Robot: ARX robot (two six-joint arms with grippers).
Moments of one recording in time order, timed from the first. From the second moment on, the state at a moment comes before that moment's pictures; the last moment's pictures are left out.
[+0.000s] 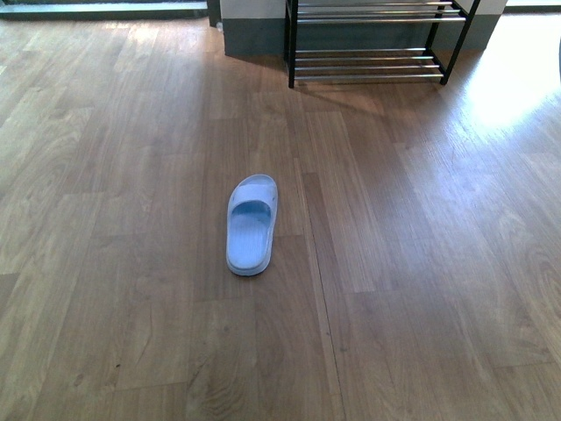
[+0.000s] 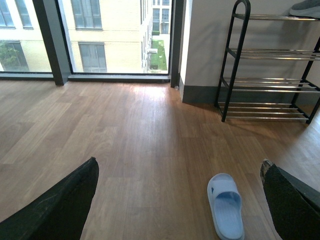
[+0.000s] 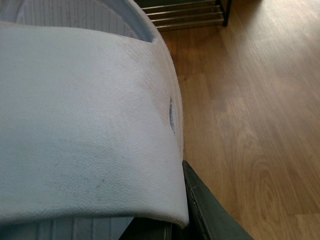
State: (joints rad) left arm 0.00 0.02 0.01 0.00 0.00 -0.01; right arm -0.34 1.37 0.37 0.63 -0.22 -0.01
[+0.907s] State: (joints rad) left arm 0.00 0.02 0.01 0.00 0.00 -0.01; right arm -0.35 1.37 0.37 0.63 -0.21 -0.01
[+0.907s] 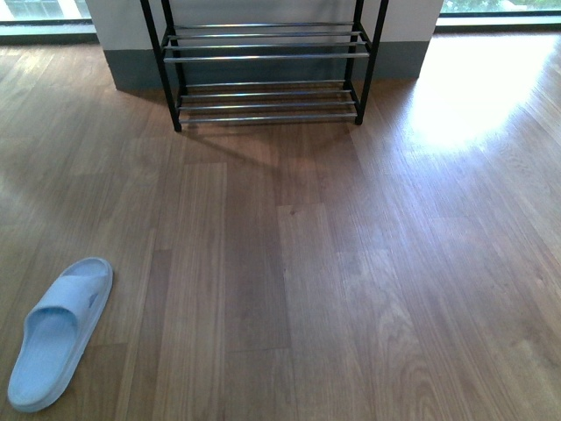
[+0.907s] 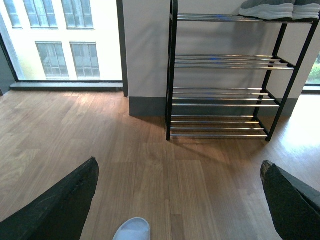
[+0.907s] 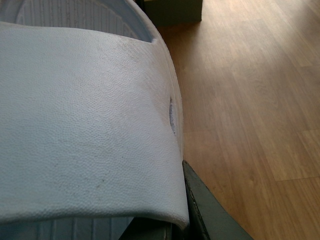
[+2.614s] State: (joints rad) left arm 0.12 2.34 0.15 1.37 -0.20 0.12; right arm -0.35 1.37 0.37 0.63 -0.21 -0.01
